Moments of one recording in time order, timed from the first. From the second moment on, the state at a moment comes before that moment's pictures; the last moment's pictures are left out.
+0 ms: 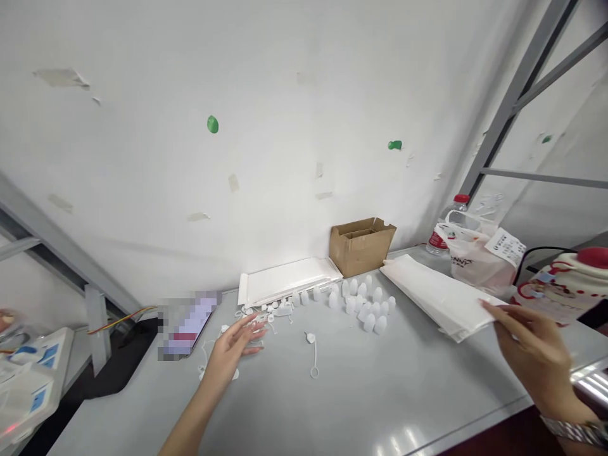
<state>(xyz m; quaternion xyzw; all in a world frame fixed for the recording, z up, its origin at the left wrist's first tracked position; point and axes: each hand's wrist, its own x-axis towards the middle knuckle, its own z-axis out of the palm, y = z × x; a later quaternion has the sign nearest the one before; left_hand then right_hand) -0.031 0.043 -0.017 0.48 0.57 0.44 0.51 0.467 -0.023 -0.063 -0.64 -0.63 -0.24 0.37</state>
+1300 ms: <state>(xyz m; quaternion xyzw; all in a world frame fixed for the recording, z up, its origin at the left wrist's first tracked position) -0.041 0.049 -0.042 0.51 0.59 0.43 0.46 0.427 -0.033 -0.047 -0.63 -0.61 -0.43 0.24</state>
